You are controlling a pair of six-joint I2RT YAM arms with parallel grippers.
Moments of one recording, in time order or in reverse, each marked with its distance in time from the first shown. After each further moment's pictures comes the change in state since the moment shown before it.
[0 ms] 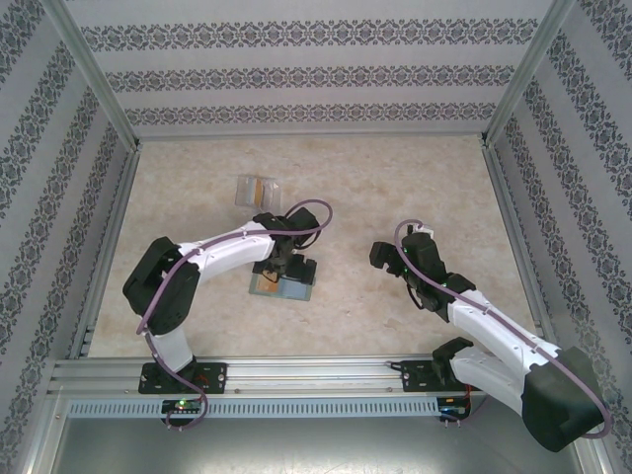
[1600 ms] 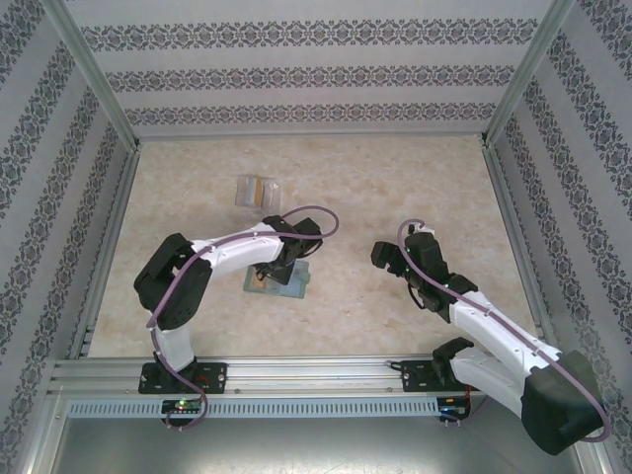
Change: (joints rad) left arm -0.006 0.048 0.016 -0.173 -0.451 0.021; right arm -0.019 -0.008 -0.005 0.013 -0.048 -0.001
